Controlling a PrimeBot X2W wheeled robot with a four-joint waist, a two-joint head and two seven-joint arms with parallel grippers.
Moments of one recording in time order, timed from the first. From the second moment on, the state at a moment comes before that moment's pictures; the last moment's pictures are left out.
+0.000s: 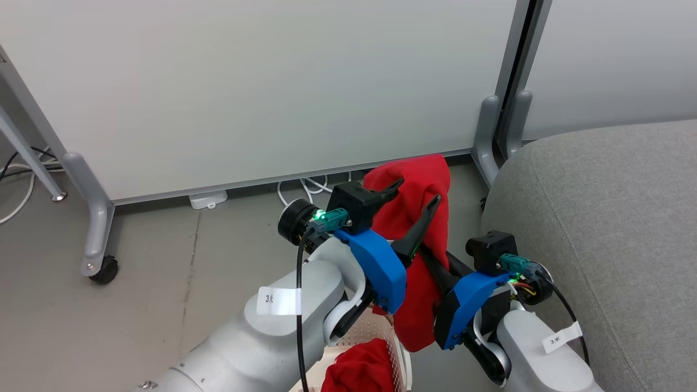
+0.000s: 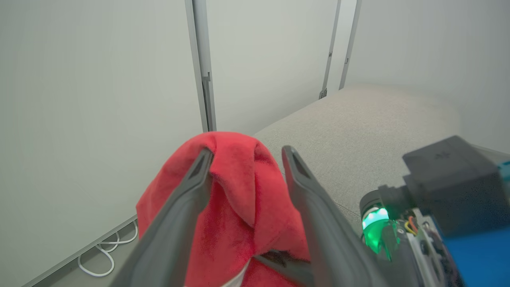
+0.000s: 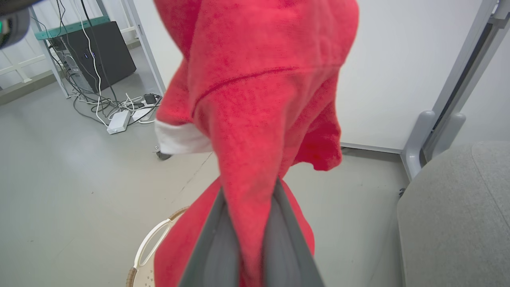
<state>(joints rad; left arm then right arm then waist) -0.84 0.05 -1.21 0.72 -0.97 -0.05 -0.26 -0.49 -0.05 0.42 0.72 0.32 0.13 -0.14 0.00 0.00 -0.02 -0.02</state>
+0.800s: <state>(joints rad) -0.38 0.17 -0.74 0.44 -0.54 -0.06 -0.26 -0.48 -0.05 0.36 0.71 0.29 0.13 -0.15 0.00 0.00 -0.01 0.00</state>
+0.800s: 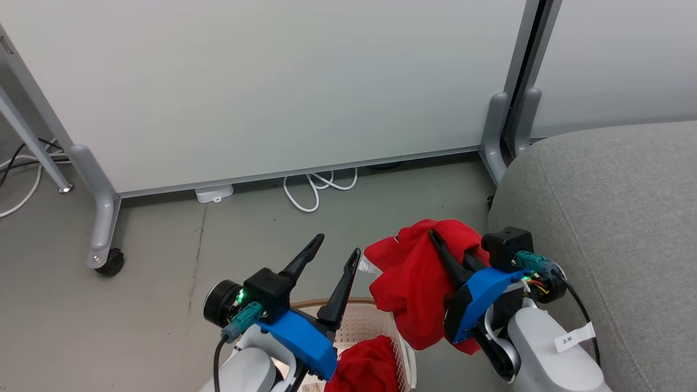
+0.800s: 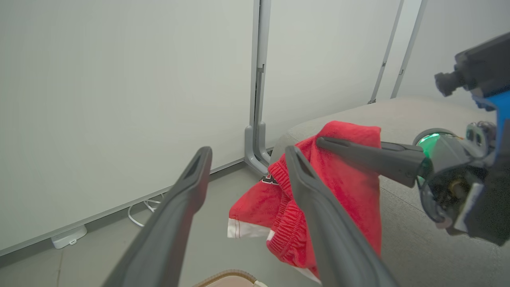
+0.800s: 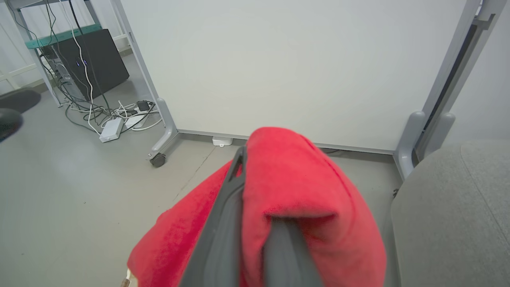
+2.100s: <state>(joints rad) -0.17 0.14 -0.50 0.36 -0.36 -0.13 -0.26 -0.43 -0.05 0.30 0.65 0.28 0.13 -0.13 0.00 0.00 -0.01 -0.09</state>
